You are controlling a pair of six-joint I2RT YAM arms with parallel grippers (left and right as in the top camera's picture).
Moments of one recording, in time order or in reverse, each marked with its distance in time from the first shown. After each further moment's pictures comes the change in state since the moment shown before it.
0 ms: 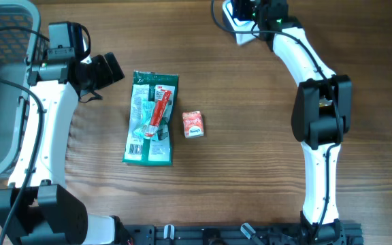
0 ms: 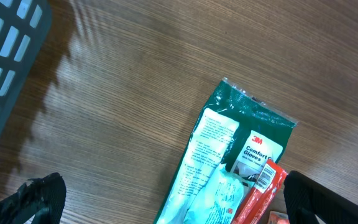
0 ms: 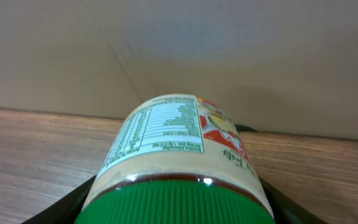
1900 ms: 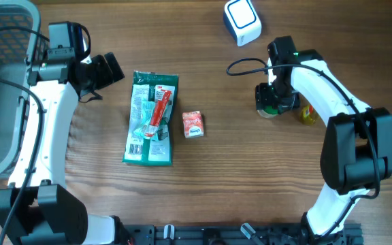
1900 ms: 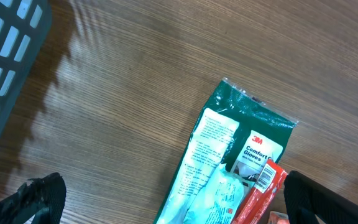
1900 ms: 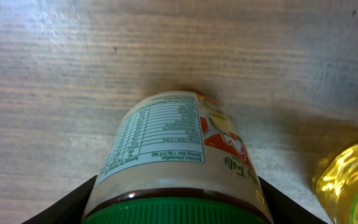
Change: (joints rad) left arm 0.000 0.000 0.000 0.000 0.000 0.000; right arm 0.000 -0.493 -0.649 -0.838 0.137 0.015
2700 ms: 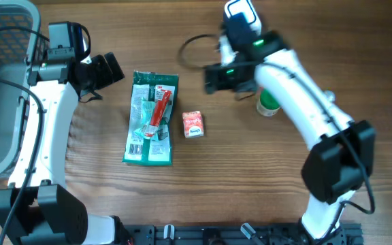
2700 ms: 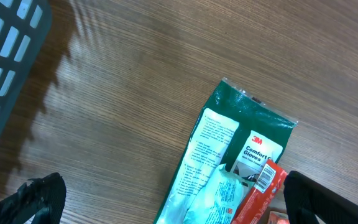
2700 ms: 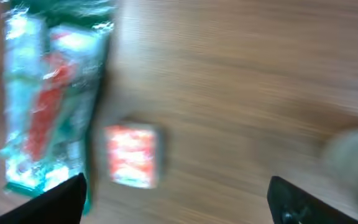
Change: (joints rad) left arm 0.000 0.000 0.000 0.000 0.000 0.000; right arm 0.310 0.000 0.344 -0.101 -0.177 0.172
